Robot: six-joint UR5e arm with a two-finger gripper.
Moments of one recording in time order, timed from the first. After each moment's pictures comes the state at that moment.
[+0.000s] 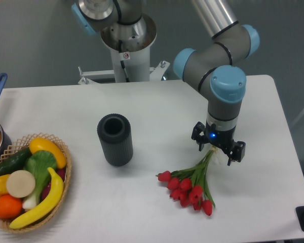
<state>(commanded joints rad) 2.64 -1.99 -1.64 -0.88 1.51 1.24</state>
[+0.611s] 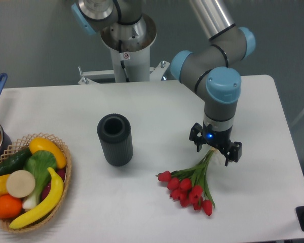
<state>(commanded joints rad) 2.64 -1.99 -1.74 -0.73 1.51 1.21</state>
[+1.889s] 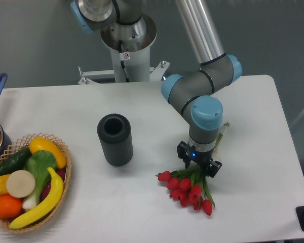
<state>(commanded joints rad) 2.58 -2.11 -1.71 -0.73 1.52 1.20</state>
